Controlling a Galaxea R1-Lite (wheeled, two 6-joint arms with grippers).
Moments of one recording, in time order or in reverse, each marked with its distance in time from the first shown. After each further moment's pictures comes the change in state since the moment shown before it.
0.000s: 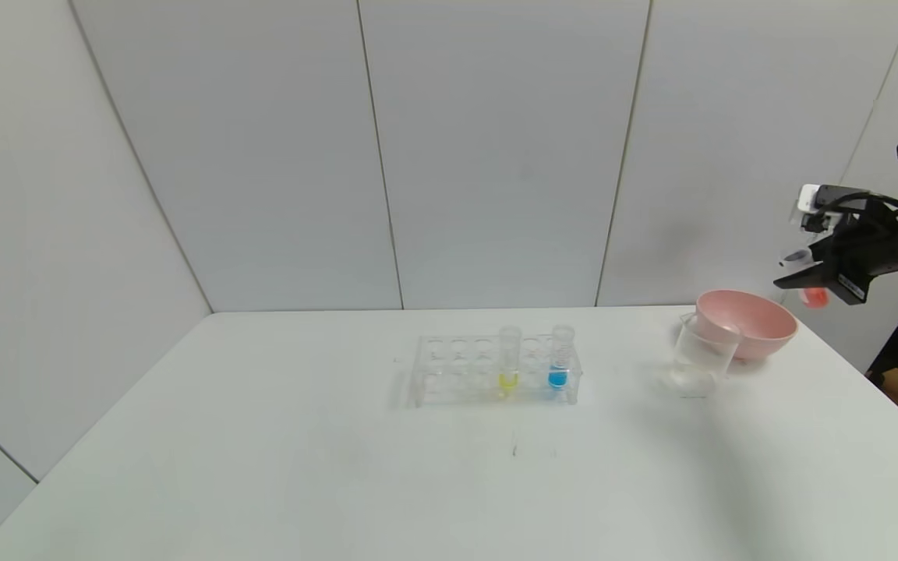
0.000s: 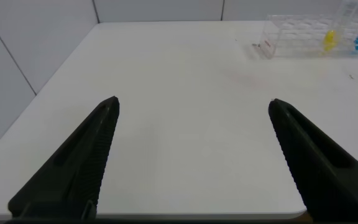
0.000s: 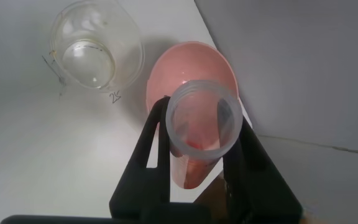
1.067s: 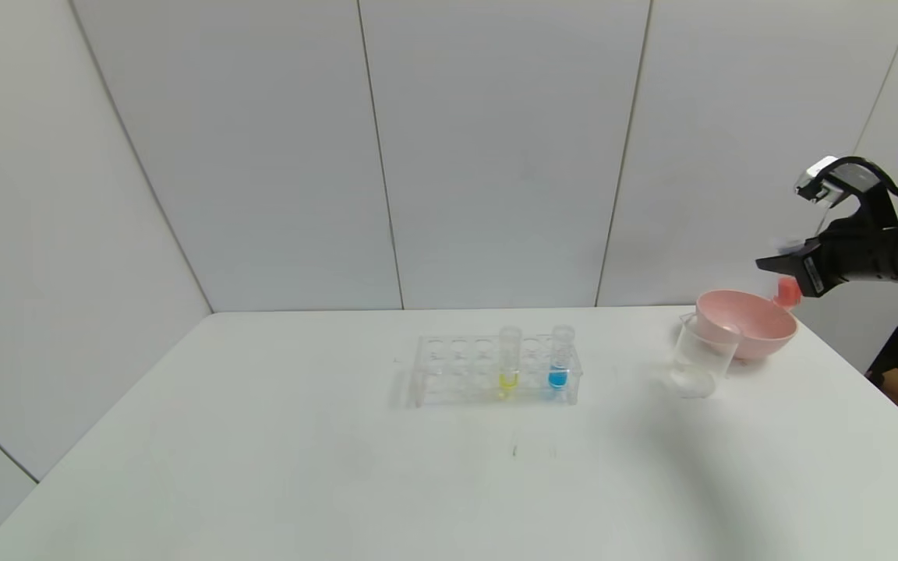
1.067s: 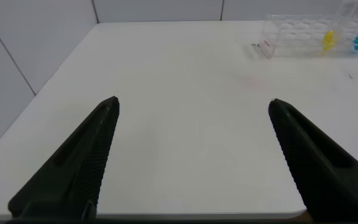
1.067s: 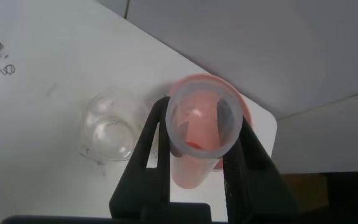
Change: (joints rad) left arm 0.000 0.000 0.000 0.000 0.000 0.000; right arm 0.079 -0.211 0.505 -0.598 -0.138 0.603
